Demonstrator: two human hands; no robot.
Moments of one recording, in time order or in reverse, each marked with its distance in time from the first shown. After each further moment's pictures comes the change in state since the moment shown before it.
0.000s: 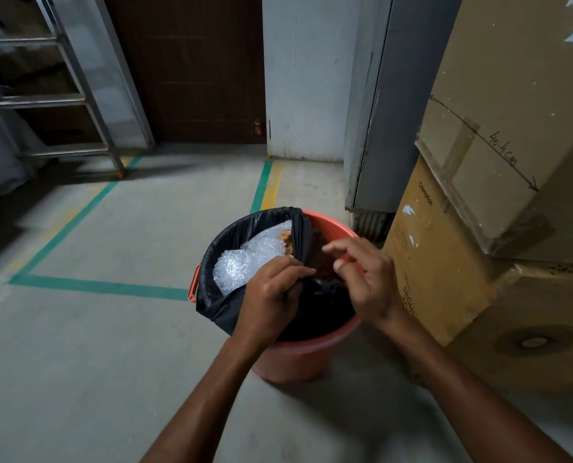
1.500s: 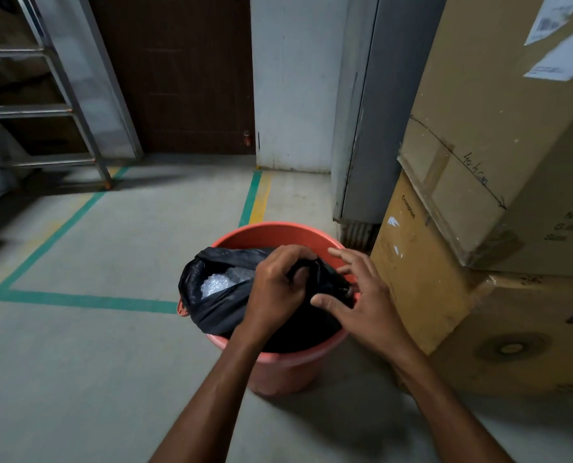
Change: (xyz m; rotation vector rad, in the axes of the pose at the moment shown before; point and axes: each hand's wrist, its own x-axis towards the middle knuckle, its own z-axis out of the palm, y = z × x) left_hand 0.045 0.014 0.013 -0.189 0.012 -0.146; right_hand -0.016 -0.016 -0.022 0.022 -0.137 0.264
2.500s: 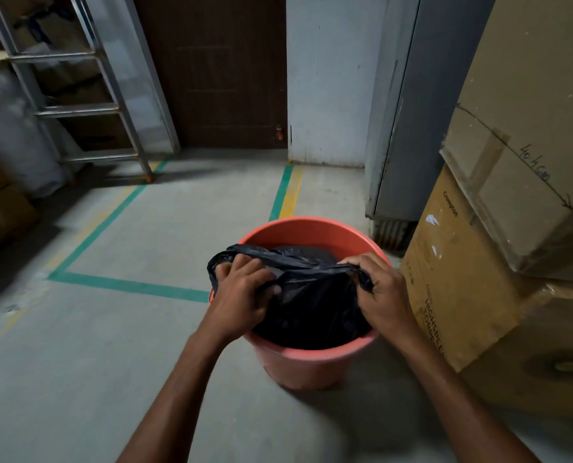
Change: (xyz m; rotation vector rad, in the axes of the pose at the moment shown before) left_hand -0.040 -0.061 -0.084 0.556 -0.269 -0.061; right_hand 0.028 0.025 0.032 -0.059 0.123 -0.268
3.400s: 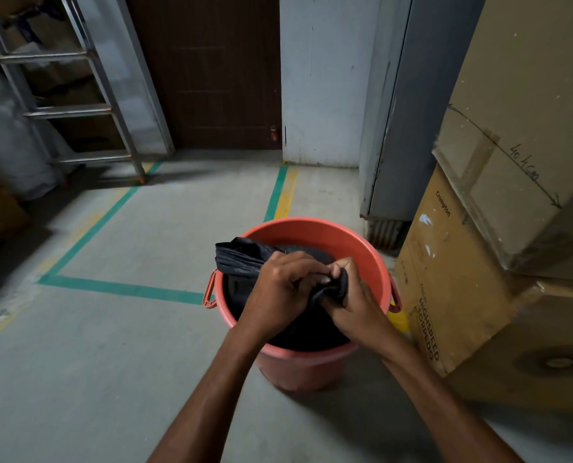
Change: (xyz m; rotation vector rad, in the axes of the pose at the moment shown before) left_hand 0.035 0.072 0.006 -0.401 0.184 0.186; right_hand -0.012 -0.021 0.020 0.311 -0.265 0.266
